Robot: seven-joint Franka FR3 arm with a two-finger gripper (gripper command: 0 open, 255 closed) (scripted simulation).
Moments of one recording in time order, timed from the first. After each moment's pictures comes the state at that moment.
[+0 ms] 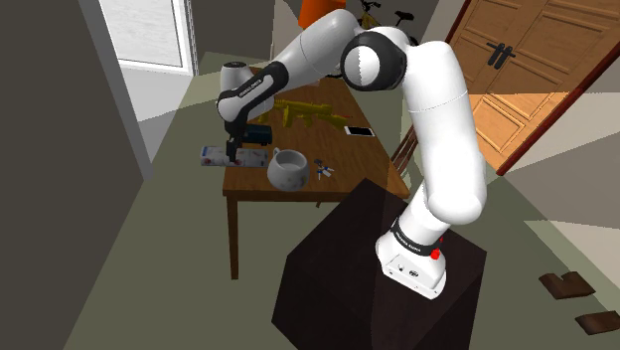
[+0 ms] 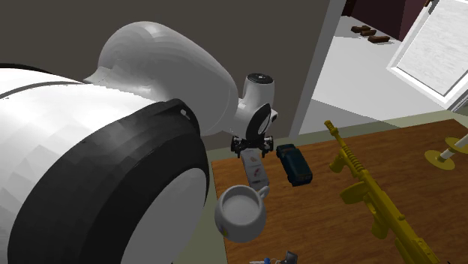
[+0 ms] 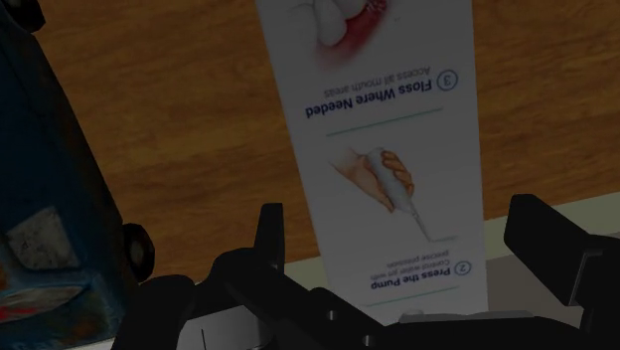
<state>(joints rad) 0.13 0.72 -0.02 -1.67 0.03 2.39 -0.51</state>
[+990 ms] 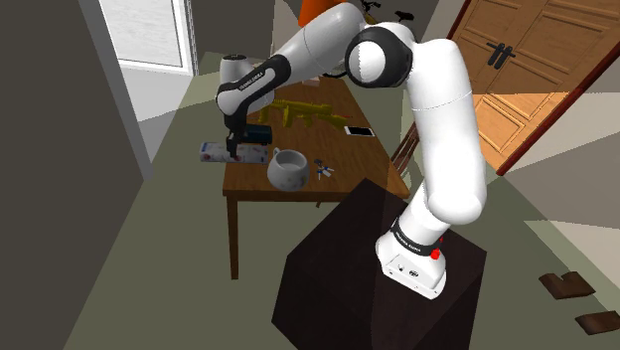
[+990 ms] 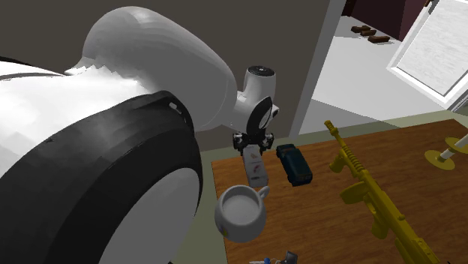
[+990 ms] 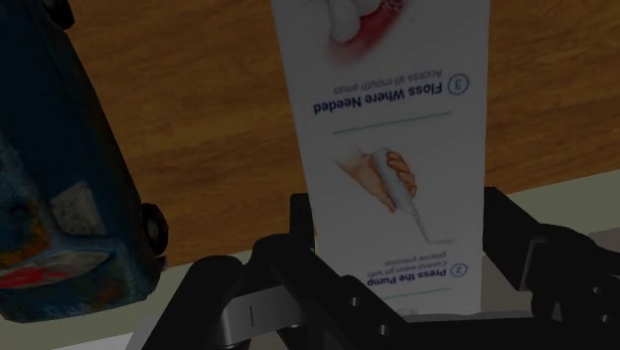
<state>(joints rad) 0.13 0.69 -0.02 -1.67 0.03 2.36 -0.51</state>
